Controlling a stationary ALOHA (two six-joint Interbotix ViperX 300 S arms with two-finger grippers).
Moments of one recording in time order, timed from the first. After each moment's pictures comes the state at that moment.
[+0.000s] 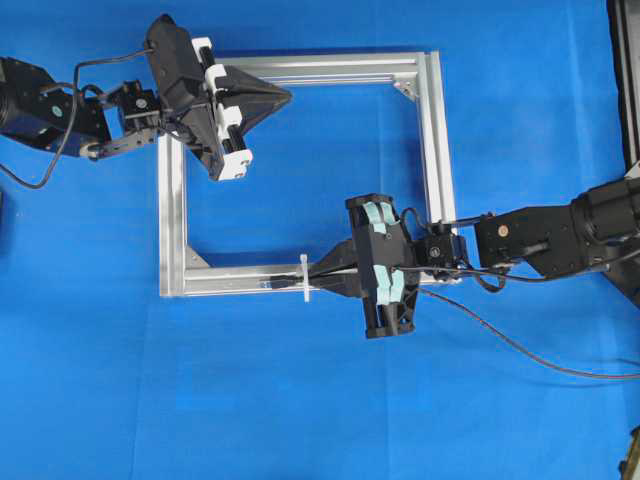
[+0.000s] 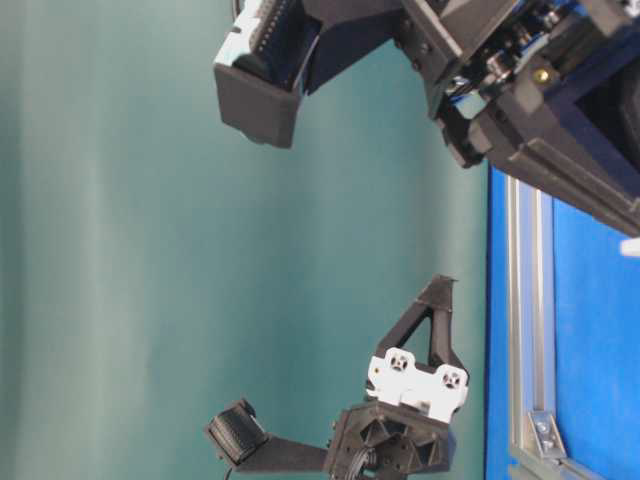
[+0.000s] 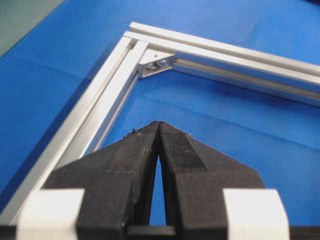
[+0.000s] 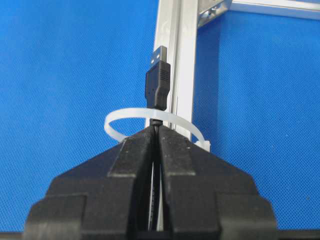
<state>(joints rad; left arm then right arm) 0.27 0.13 0.85 -0.09 -0.77 -0.01 0.13 0.15 0.76 0.03 -0.42 0.09</state>
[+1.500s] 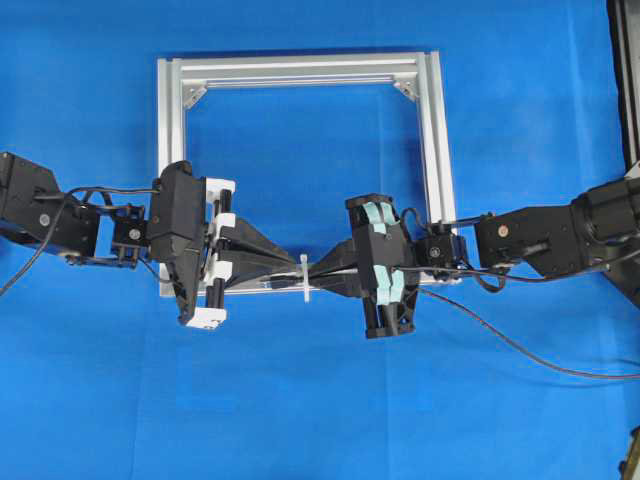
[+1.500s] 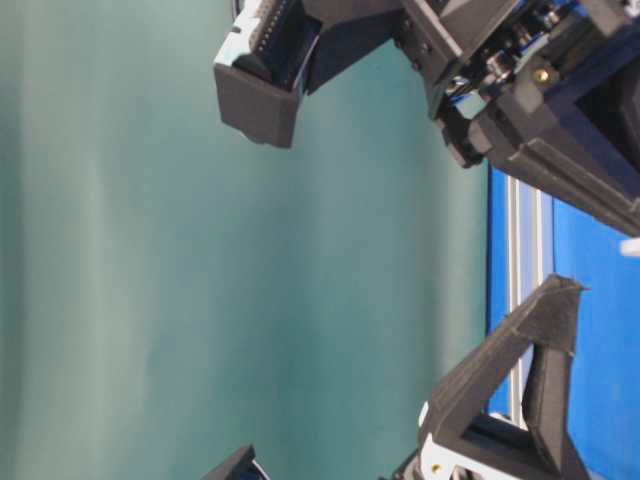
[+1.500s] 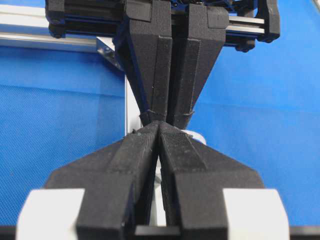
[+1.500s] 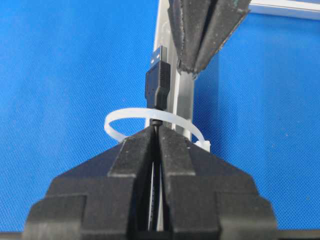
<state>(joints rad) -0.13 0.12 0.89 -0.09 -0.77 -0.12 0.13 0.15 0.76 0.04 -0.42 0.09</state>
